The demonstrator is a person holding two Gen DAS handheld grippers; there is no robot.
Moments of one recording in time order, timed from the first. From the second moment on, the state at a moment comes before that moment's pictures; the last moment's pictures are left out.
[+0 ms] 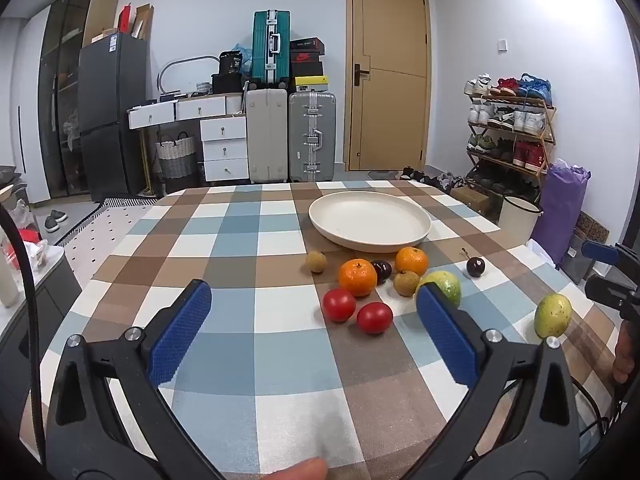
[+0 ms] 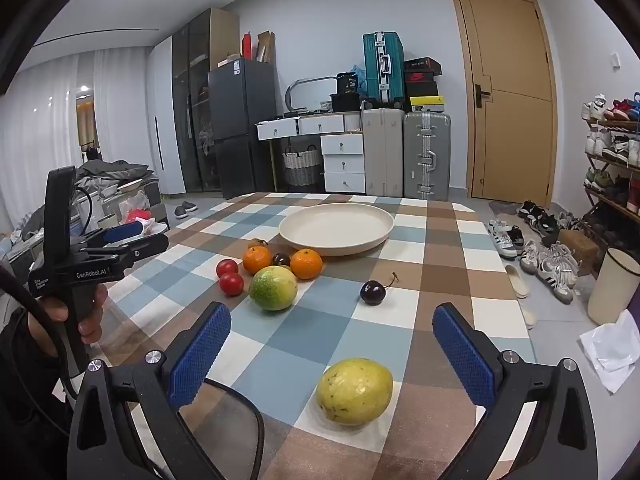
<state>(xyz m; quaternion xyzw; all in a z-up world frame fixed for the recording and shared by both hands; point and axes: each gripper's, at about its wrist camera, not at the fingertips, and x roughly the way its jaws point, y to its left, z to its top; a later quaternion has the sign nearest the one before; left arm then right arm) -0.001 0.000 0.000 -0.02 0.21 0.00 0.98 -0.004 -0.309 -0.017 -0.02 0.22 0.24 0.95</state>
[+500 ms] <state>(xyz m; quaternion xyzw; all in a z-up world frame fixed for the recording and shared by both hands) 0.000 0.000 0.003 -0.01 0.21 0.00 0.98 -0.001 -0.311 -0.017 -0.01 0.22 0.23 0.95</state>
